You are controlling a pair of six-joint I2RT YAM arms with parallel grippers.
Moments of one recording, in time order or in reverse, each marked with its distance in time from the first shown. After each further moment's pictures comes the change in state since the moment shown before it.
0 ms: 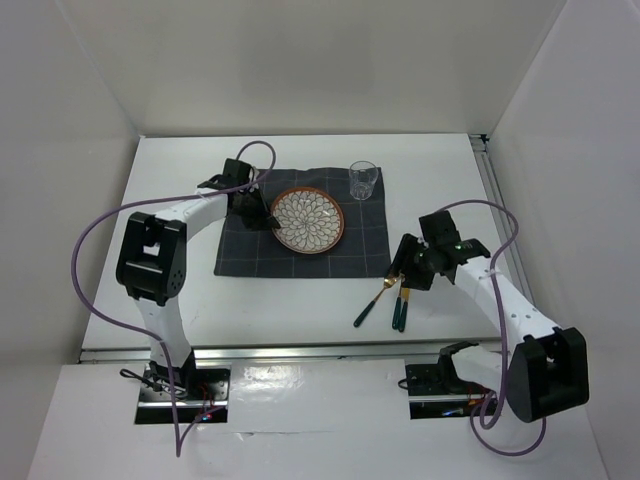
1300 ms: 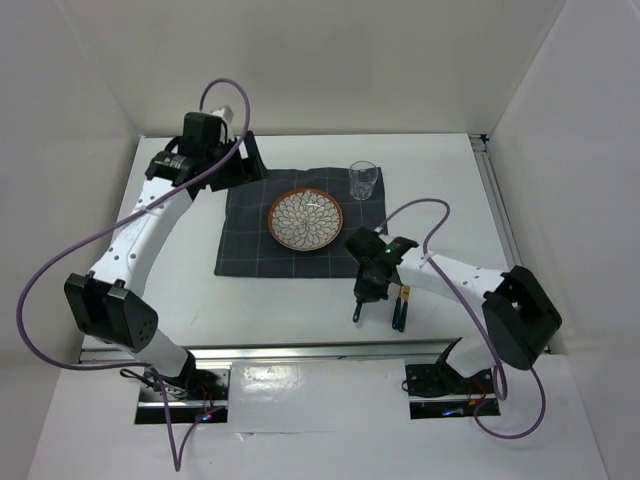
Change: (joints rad) left arm -0.028 -0.346 0.275 -0.315 -0.245 0.160; right arm 0.503 0.311 0.086 -0.011 0.302 0.365
